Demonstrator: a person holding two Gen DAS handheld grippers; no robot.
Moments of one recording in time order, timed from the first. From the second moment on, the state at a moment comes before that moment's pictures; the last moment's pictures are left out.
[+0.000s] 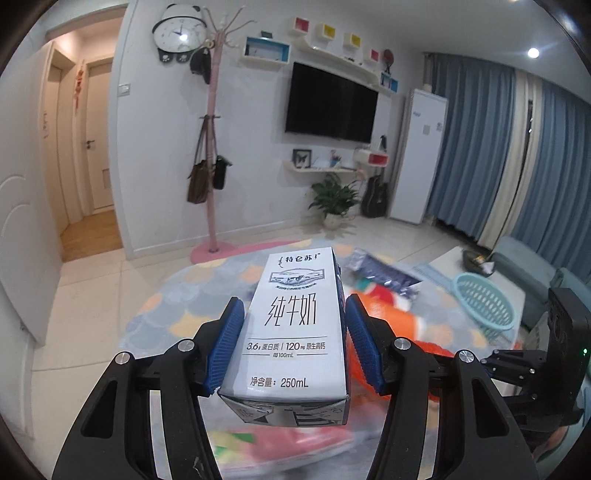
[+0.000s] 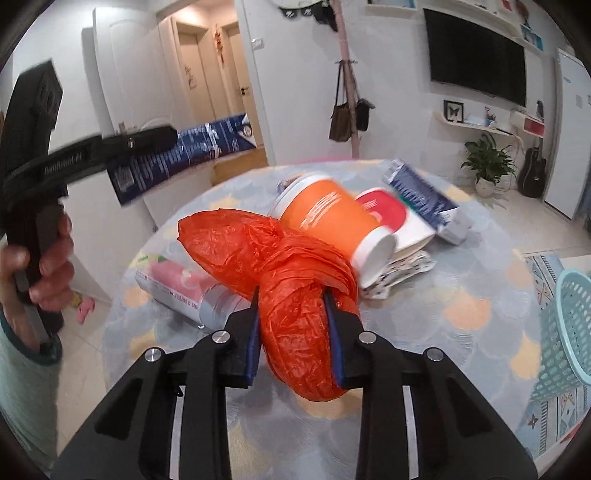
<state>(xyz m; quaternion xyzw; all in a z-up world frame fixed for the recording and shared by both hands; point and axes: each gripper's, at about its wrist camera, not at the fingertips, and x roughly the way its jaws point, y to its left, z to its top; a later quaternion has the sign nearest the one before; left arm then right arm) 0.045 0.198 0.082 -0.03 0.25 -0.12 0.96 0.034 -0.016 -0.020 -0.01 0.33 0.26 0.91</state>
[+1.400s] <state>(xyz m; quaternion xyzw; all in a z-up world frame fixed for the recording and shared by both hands) 0.183 -0.197 -0.008 -0.03 0.34 -0.37 0.86 0.132 -0.434 -0.106 0.21 0.40 -0.18 0.87</state>
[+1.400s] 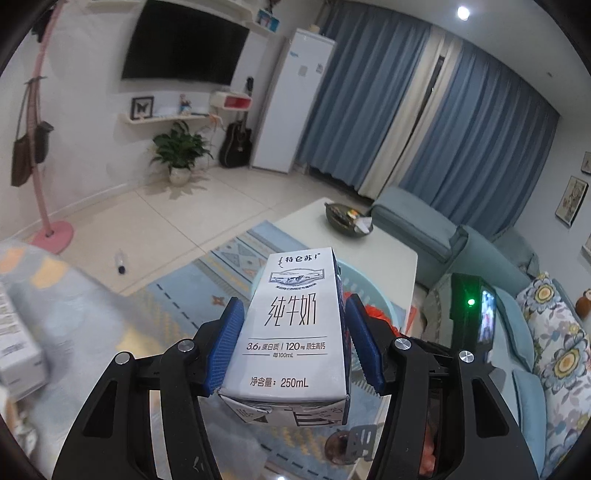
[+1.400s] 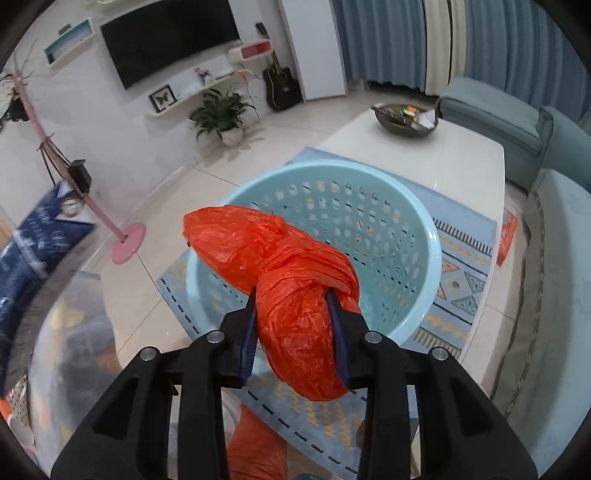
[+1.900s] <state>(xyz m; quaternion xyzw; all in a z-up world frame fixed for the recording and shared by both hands) 0.227 -0.262 -0.046 -0.03 0.40 -0.37 0.84 0.129 -0.469 -0.119 0.22 0.39 -0.21 0.87</state>
